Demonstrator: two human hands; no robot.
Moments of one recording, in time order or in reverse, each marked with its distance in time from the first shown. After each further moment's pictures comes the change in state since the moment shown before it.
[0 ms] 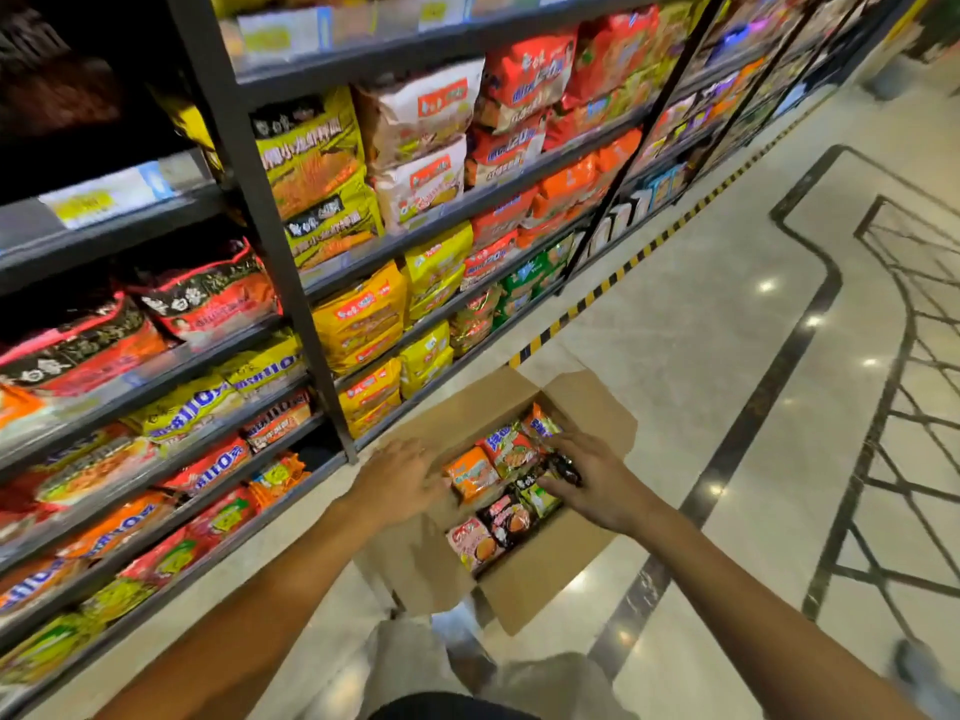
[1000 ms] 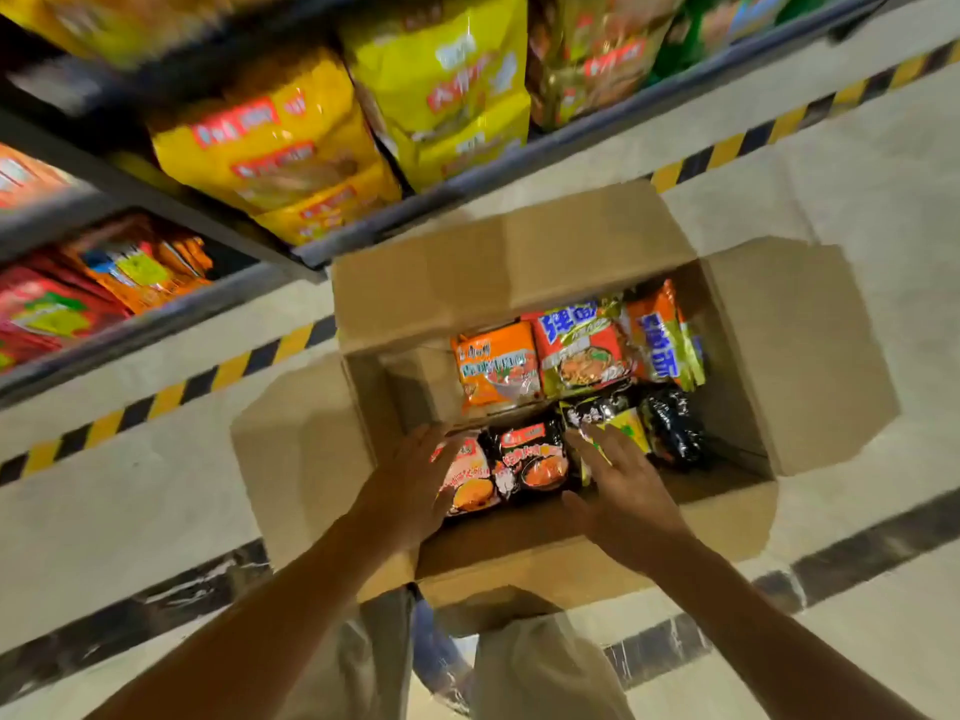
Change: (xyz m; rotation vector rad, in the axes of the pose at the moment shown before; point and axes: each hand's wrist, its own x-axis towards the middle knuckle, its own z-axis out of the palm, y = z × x) left_hand 0.344 -0.054 0.444 -0.216 -0.107 -0.307; right_hand 0.321 0.349 0.372 -0.038 -0.365 -0.159
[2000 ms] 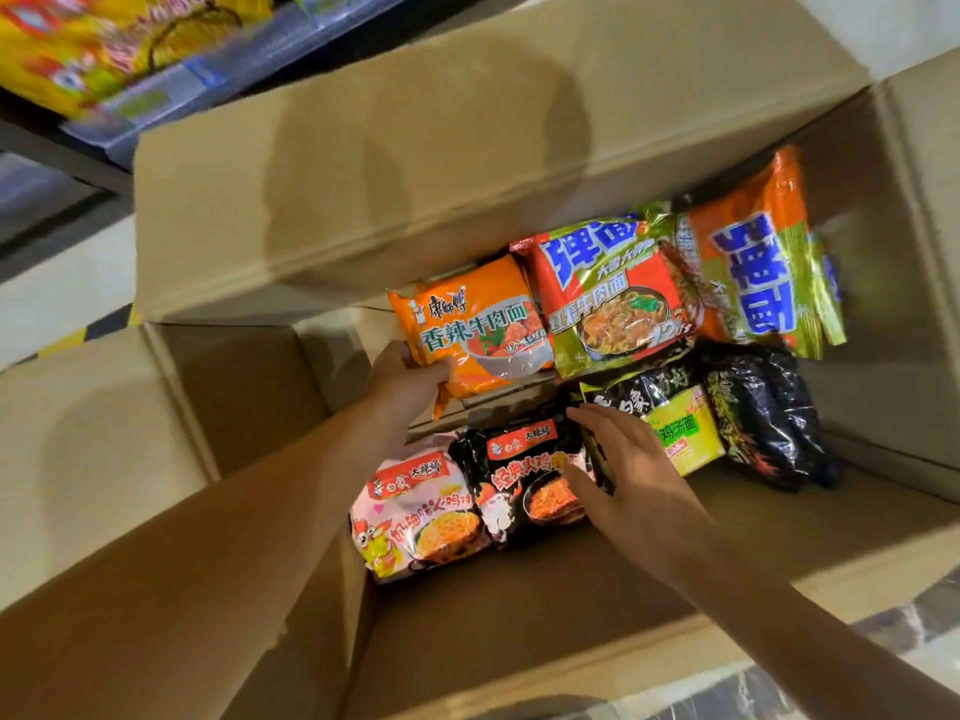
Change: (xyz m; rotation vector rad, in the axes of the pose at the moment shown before) left_hand 0.229 -0.050 0.119 -1.242 0.183 -0.783; right_hand 0.118 0.088 0.140 0.262 0.052 0.055
